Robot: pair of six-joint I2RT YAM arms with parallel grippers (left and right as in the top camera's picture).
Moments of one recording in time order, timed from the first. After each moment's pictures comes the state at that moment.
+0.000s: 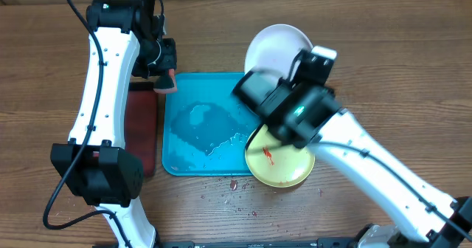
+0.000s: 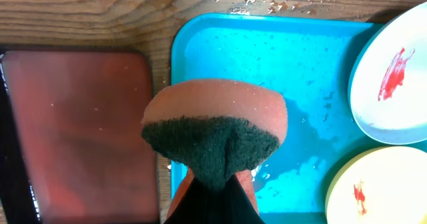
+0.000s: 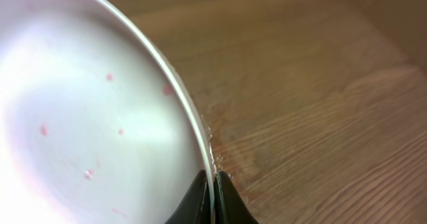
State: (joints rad) left arm -0.09 1.98 2.06 -1.46 0.06 -0.17; right arm 0.79 1.62 1.68 -1.41 0.90 1.11
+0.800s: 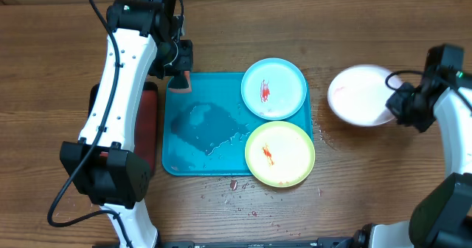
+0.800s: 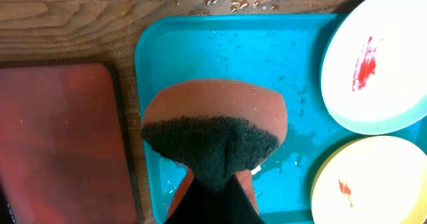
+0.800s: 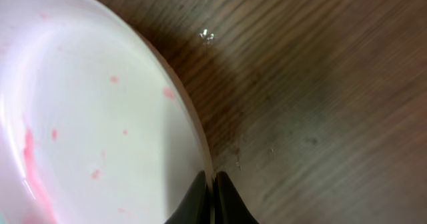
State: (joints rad) left arm -0.17 1.98 2.05 -1.44 0.07 -0.18; right arm -0.31 1.62 1.26 -1.01 -0.02 0.48
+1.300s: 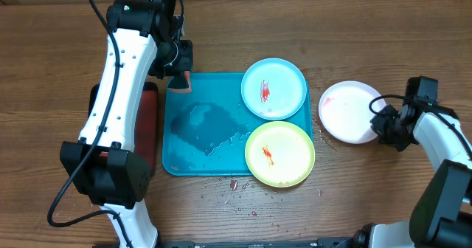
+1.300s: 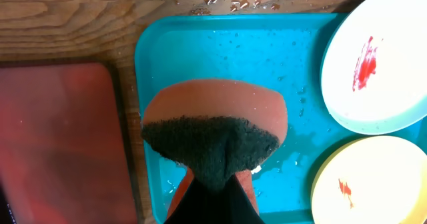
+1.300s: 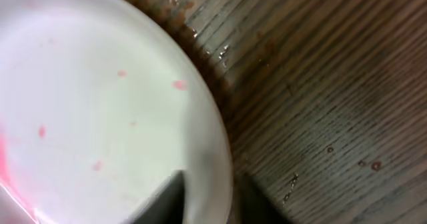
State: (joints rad) left arm -0.17 1.98 2.05 -1.44 0.07 -0.18; right arm -0.31 1.63 0.93 -0.65 -0.06 0.53
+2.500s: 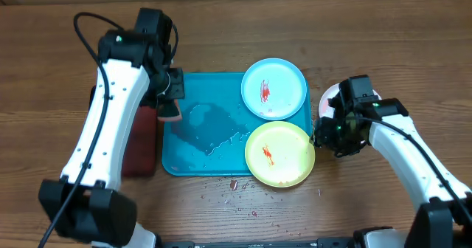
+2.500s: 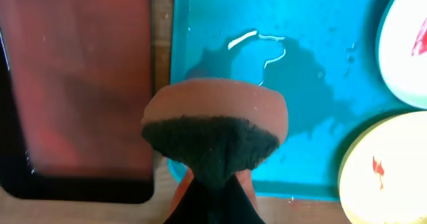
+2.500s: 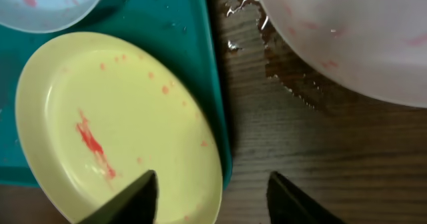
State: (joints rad) left arm -0.17 1.71 1.67 -1.36 -0.02 -0.29; right arm 0.14 1.51 0.97 -0.92 -0.25 0.33
